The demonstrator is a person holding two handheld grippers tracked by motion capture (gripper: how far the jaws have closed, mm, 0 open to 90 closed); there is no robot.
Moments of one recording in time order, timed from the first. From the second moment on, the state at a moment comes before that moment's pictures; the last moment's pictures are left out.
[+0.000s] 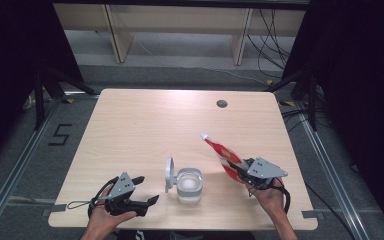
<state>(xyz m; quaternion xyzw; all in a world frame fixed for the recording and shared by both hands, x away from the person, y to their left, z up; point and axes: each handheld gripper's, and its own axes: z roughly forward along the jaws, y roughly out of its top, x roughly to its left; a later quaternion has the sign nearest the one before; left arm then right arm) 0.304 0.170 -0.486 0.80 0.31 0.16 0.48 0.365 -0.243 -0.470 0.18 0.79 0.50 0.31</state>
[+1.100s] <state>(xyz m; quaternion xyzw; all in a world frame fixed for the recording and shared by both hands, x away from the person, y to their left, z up) 0.305 0.172 -0.486 0.80 0.32 0.16 0.48 0.356 -0.262 -0.475 0.28 0.77 0.50 0.28</state>
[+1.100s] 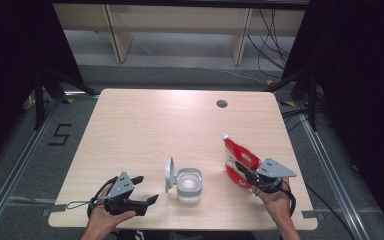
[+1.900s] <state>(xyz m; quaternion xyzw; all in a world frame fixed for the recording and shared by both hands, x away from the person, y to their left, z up) 0.305 0.172 -0.486 0.80 0.32 0.16 0.48 0.330 -0.272 -0.460 0.31 0.75 0.49 0.31</state>
